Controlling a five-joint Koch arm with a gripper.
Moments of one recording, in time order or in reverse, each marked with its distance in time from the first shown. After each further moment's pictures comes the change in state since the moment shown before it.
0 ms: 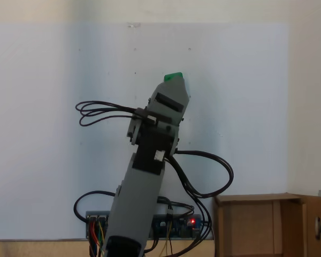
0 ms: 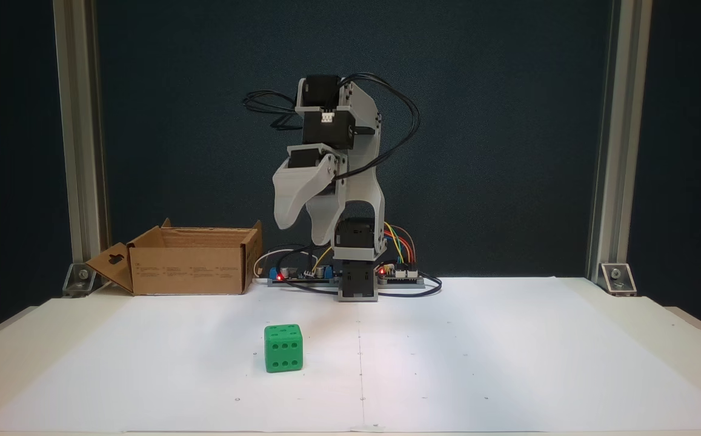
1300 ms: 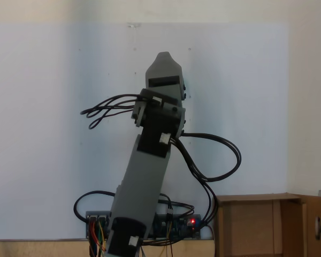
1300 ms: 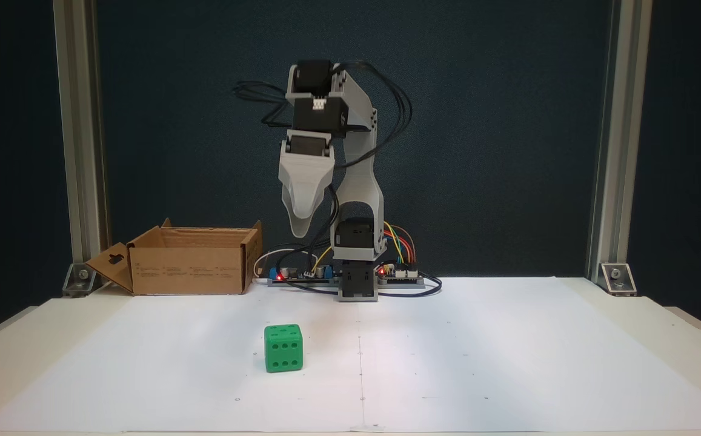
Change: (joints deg) arm 0.1 -9.3 -15.0 2.8 -33.8
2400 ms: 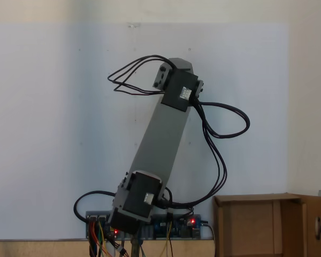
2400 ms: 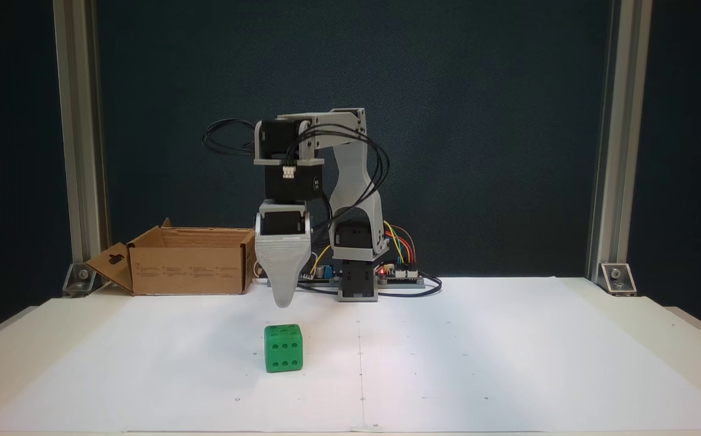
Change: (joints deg) arm 4.3 -18.5 0.1 2.2 -0.1
